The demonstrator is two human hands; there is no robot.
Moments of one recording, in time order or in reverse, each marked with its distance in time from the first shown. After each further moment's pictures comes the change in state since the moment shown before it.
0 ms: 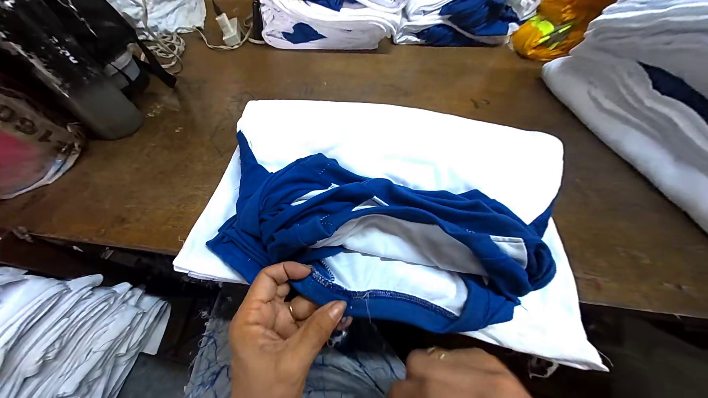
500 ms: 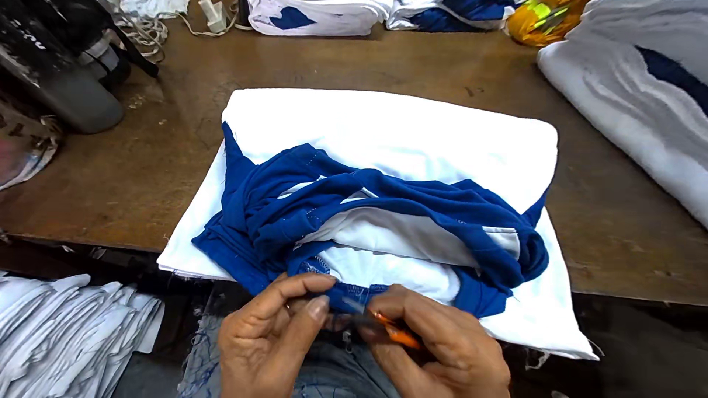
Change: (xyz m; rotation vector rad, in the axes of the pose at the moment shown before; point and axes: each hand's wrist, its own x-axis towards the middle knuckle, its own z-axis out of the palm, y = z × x) left_hand -0.001 -0.007 -0.008 0.052 -0.178 0.105; right_hand 0.030 0.018 0.034 -0.029 0.478 0.092
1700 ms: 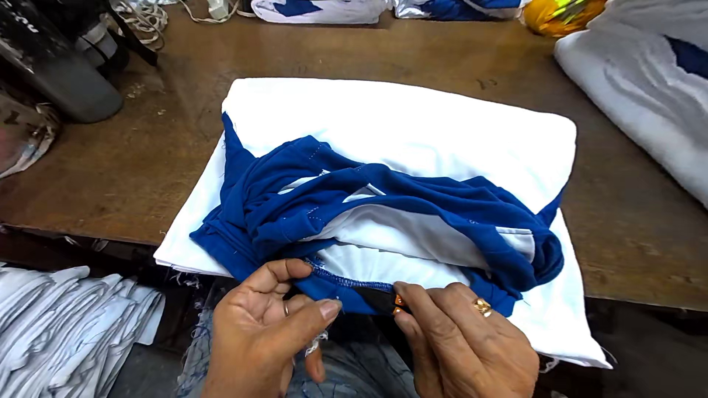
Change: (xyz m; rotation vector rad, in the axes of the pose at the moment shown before) left_hand 0.011 0.027 0.009 -0.127 0.225 -0.406; right_hand -0.008 0.027 -0.015 -0.669 0.156 -0.345
